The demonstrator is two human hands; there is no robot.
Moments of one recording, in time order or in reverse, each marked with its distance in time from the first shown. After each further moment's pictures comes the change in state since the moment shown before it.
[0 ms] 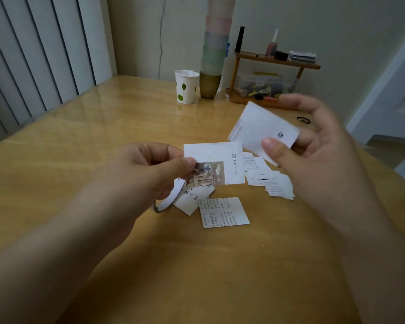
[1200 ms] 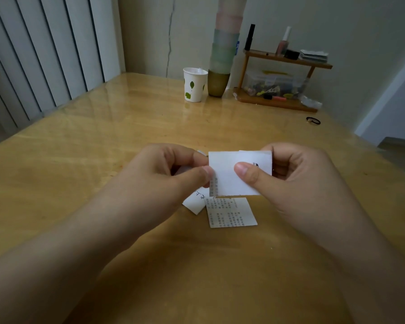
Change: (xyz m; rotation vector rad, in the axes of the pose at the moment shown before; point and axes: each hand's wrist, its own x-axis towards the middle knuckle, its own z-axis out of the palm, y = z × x) left_hand -0.006 0.002 0.007 0.160 -0.066 0.082; right_hand -0.013 0.001 0.018 -0.035 -0.198 0.058
